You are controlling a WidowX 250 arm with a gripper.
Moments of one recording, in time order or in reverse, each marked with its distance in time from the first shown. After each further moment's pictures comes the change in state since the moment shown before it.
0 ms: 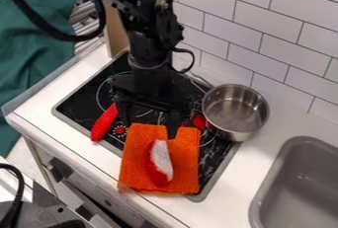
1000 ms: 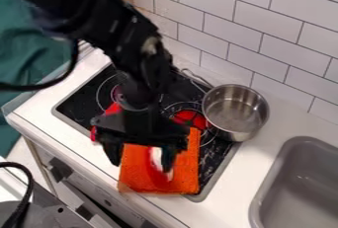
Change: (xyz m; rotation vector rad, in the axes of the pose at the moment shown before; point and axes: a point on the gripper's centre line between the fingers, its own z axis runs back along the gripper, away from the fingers) arm -0.047 -0.009 -0.006 0.022 -0.015 0.216
